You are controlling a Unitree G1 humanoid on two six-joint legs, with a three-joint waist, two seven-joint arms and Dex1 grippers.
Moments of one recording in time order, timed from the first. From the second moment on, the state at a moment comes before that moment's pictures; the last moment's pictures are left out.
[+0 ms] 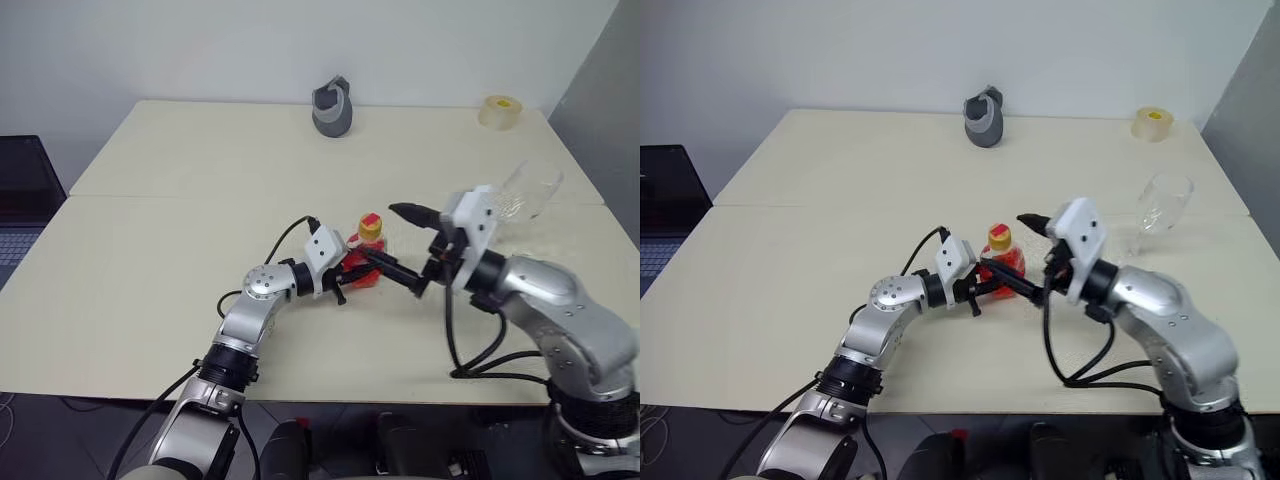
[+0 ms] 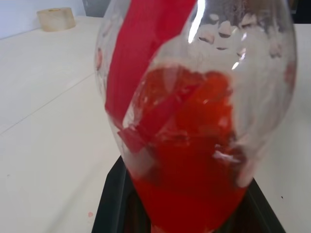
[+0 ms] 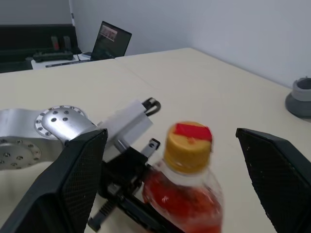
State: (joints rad) left arm -0.52 0.23 -0.21 0.25 -0.14 0.08 -0.87; right arm -0.40 -0.45 0.07 -0.64 0.51 0.75 0.51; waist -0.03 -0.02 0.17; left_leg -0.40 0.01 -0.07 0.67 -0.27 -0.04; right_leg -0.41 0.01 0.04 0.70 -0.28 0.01
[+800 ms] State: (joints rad) left arm -0.52 0.24 -0.21 0.25 -0.14 0.08 -0.87; right arm -0.34 -0.54 -0.09 -0.54 0.49 0.71 0.50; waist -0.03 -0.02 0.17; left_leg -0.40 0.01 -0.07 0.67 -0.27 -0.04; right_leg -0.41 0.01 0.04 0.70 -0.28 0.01
